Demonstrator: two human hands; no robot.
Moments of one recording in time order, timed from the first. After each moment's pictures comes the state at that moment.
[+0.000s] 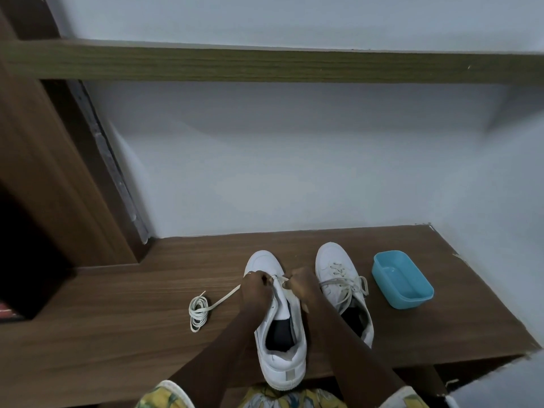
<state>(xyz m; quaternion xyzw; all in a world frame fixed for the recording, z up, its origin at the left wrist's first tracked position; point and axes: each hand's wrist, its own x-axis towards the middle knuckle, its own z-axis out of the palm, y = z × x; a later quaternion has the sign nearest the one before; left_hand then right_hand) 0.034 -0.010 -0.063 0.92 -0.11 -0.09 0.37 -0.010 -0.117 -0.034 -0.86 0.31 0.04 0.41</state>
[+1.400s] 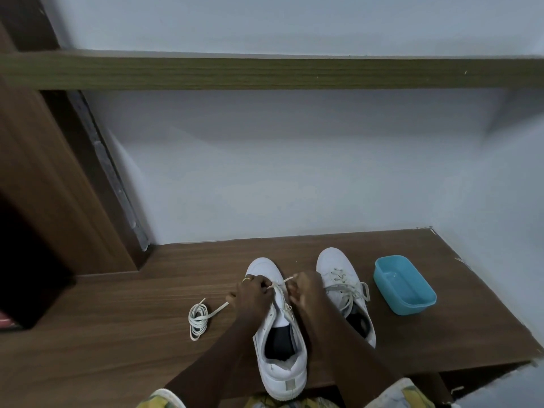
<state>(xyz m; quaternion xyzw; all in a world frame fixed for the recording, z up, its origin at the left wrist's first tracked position) 0.039 -0.007 -0.065 0.95 -0.11 -0.06 0.28 0.007 -0.126 -0.048 -0.52 0.43 -0.02 0.74</state>
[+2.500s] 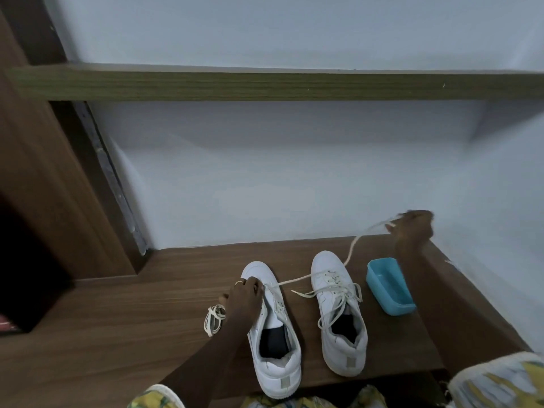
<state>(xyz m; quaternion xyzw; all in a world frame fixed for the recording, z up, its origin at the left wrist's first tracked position) 0.039 0.008 -0.065 0.96 -0.16 -0.05 0.24 -0.050 -0.294 0.070 -0.53 0.43 -0.45 0.57</state>
